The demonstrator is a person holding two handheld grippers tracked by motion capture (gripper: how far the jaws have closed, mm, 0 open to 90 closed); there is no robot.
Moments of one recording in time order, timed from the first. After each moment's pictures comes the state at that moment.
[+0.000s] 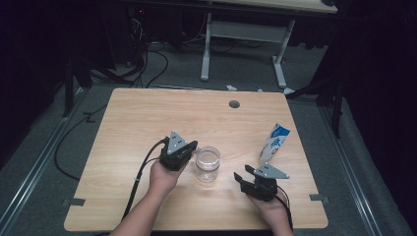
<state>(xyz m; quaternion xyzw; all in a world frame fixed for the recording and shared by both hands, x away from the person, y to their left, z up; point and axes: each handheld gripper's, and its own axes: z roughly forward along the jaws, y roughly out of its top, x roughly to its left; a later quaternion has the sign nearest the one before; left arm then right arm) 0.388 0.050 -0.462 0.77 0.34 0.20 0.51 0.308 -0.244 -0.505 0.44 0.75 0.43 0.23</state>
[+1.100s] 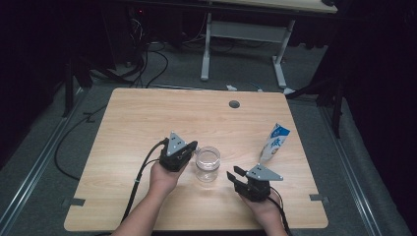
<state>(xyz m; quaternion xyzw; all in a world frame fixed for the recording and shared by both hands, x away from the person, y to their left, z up) 0.386 0.051 -0.464 0.76 0.34 0.20 0.52 0.303 -0.221 -0.495 0.41 0.75 0.46 0.22</state>
